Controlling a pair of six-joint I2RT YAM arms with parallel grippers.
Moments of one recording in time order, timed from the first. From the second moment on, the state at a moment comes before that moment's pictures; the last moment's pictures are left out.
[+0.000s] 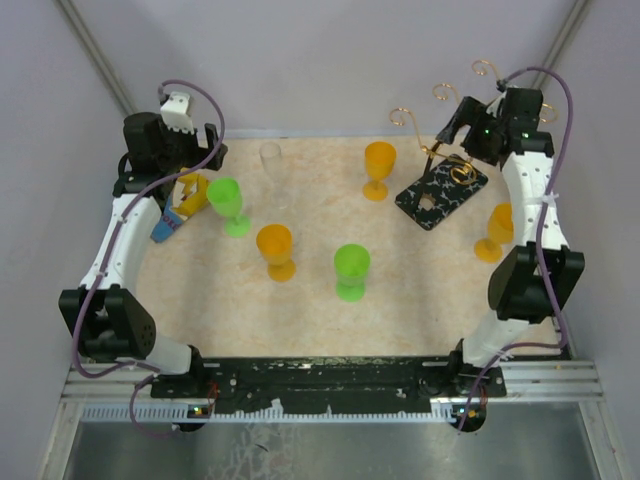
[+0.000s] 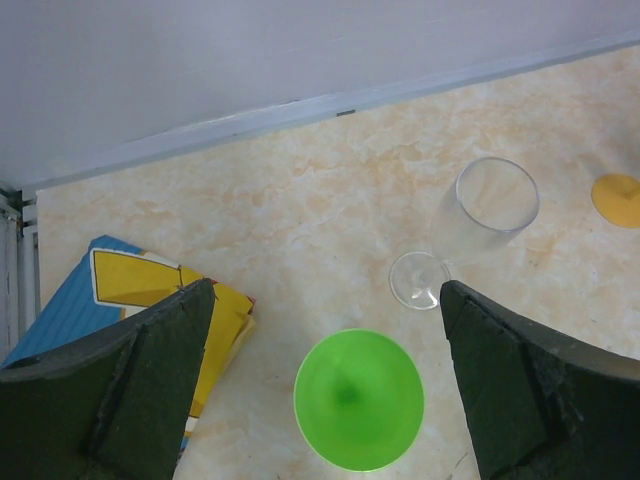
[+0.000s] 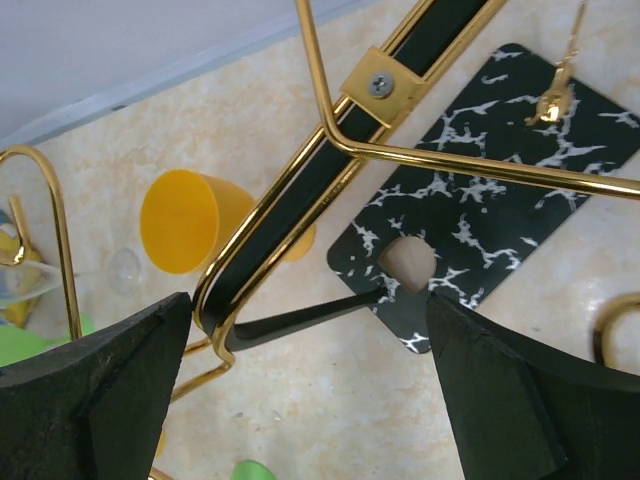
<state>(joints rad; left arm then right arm) 0.00 1.48 1.39 -0.20 0.28 0.09 -0.13 1.68 1.75 -0.68 -0.29 0.34</state>
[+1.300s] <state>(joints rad) 0.00 1.50 1.39 -0.20 0.30 0.08 -0.05 1.65 1.72 -0.69 -0.38 0.33</state>
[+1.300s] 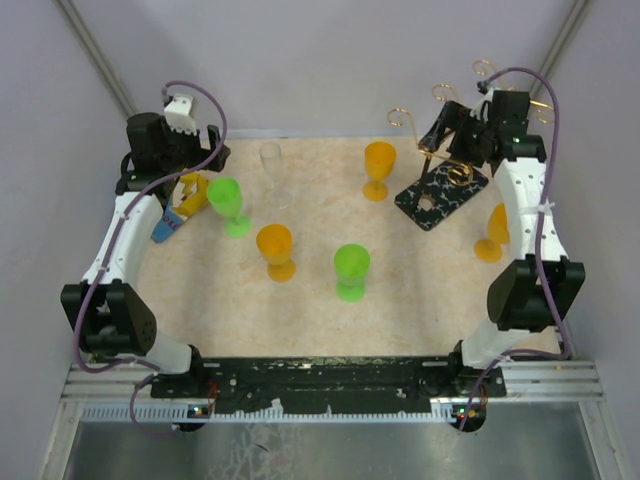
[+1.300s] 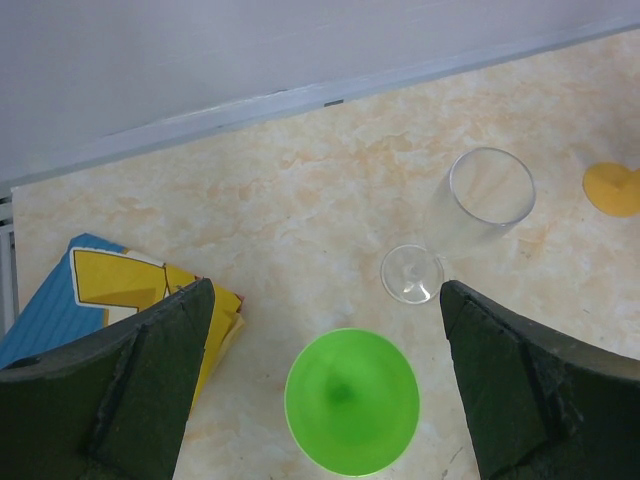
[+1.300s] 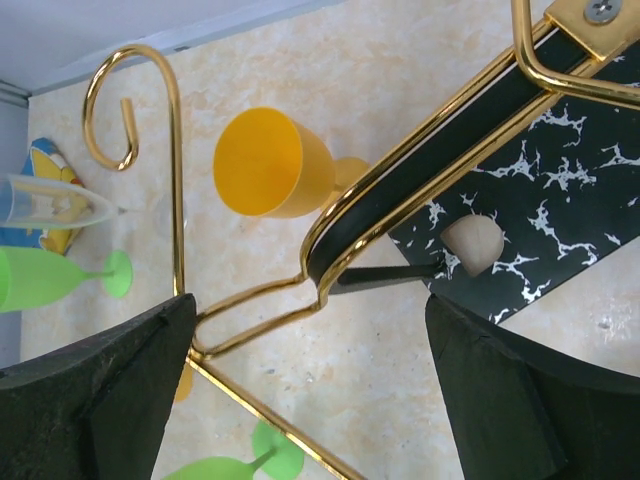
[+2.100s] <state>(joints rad) 0.00 1.48 1.38 -0.21 0.32 0.08 -0.02 1.53 1.58 -0.66 -0.49 0.31</state>
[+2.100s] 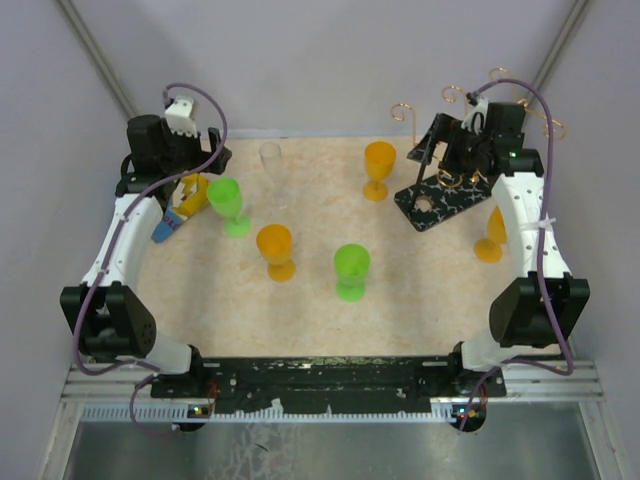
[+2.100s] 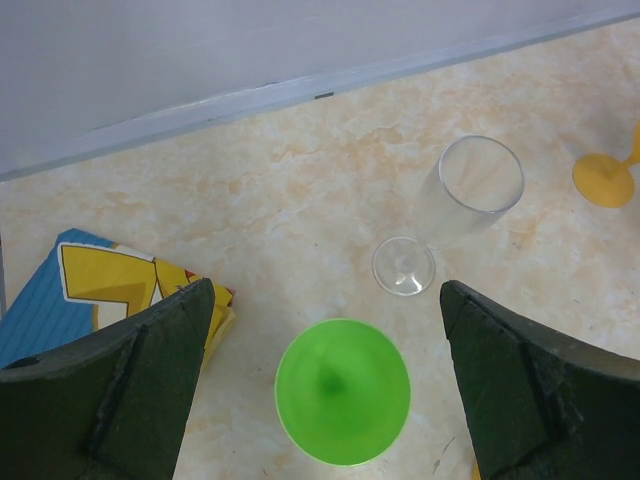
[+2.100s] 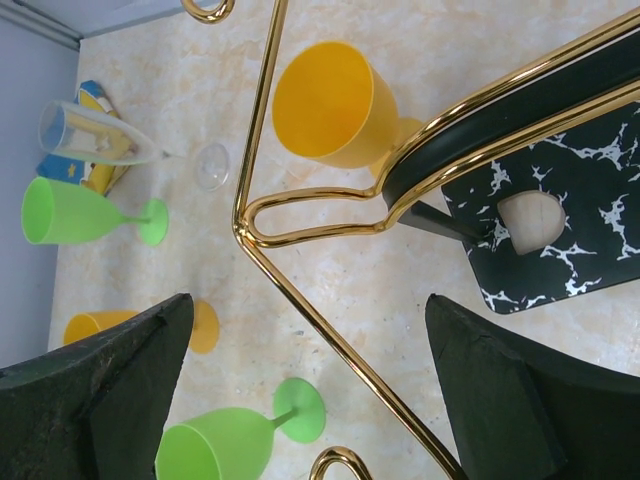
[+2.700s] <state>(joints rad) 0.00 1.48 1.38 -0.21 0.31 0.08 -0.02 1.54 1.43 -0.28 -0.35 0.47</state>
